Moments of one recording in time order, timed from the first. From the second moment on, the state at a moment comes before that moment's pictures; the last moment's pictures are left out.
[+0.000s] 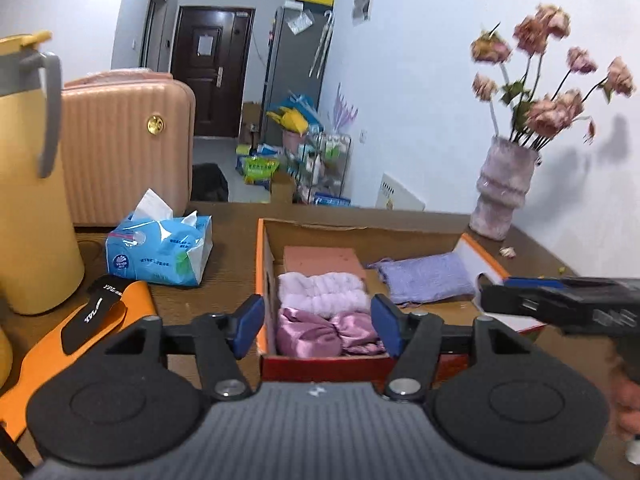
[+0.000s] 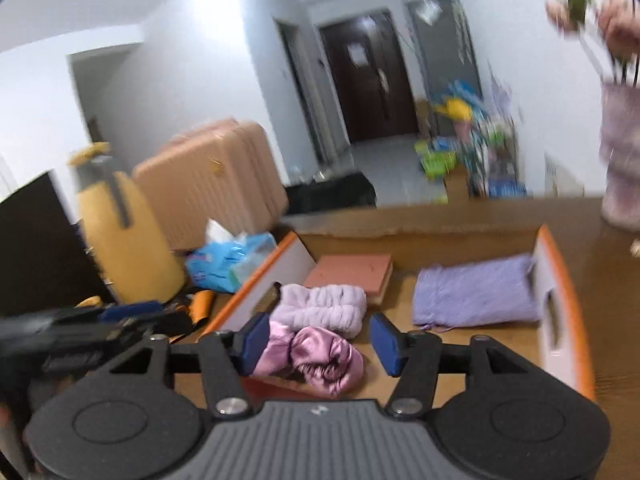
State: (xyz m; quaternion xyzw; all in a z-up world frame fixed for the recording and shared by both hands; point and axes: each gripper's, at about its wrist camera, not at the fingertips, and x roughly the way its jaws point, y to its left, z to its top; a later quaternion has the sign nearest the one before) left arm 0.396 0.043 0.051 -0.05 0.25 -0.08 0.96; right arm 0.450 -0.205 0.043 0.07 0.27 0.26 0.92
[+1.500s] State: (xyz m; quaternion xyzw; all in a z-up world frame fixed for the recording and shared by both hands) left arm 0.396 -0.106 -0.022 -0.08 0.35 -0.21 0.91; right arm 0.352 -0.334 -0.057 0.18 0.30 0.15 0.93
